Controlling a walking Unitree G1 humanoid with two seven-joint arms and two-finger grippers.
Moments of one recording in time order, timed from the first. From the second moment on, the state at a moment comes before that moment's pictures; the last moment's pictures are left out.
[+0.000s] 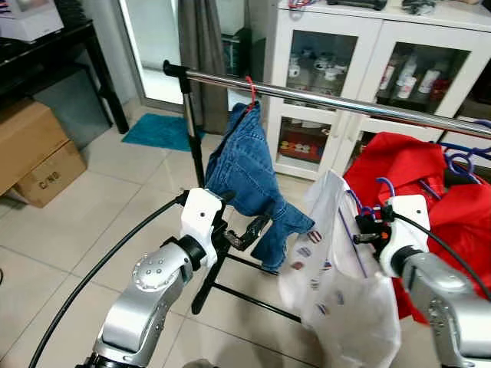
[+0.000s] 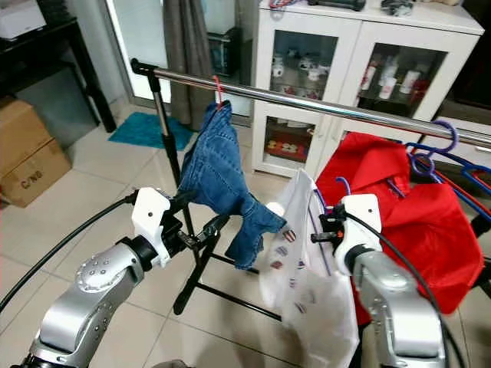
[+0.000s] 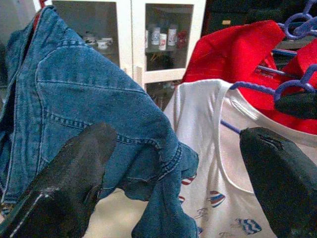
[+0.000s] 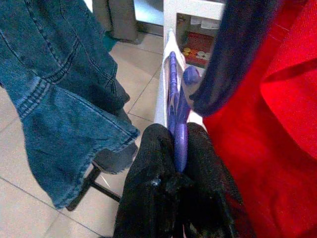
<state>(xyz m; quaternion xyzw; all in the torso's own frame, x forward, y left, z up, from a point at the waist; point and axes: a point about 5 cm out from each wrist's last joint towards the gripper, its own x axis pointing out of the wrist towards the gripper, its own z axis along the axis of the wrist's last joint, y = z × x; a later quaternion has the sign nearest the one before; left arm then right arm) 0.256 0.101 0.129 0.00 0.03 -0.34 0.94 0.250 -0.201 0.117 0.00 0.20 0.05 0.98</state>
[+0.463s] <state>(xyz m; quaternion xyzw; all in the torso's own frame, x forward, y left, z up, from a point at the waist) 0.257 0.105 0.129 0.01 0.04 -0.33 0.94 0.251 -0.178 0.119 -0.02 0.15 0.08 0.99</state>
